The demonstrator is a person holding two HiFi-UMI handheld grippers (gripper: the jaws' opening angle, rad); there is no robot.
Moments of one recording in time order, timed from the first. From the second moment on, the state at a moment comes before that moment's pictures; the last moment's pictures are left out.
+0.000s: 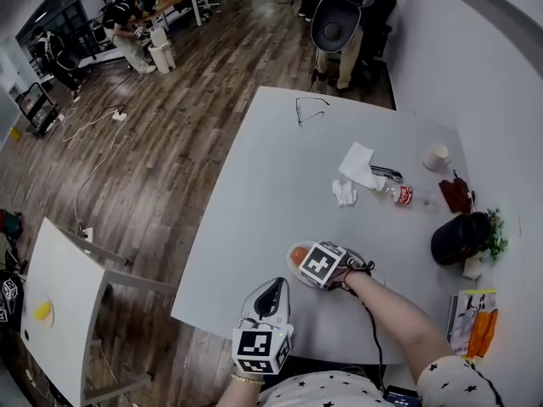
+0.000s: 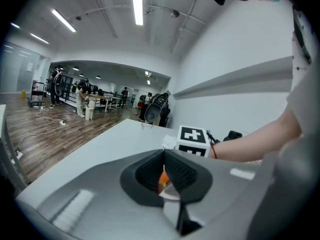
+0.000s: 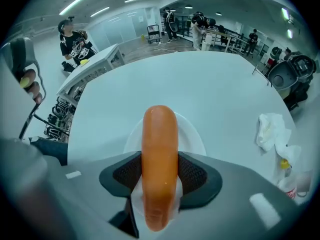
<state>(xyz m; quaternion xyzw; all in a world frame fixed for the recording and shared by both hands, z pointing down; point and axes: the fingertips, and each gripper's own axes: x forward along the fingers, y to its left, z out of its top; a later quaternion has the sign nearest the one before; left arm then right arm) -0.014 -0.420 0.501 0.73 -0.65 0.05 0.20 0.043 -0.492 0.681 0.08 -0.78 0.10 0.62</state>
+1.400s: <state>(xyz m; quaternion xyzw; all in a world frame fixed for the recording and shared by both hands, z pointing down) -0.013 -0.394 0.474 0.74 -0.65 0.05 0.17 0.050 -0.421 0.476 0.35 -0.92 0.14 0.12</state>
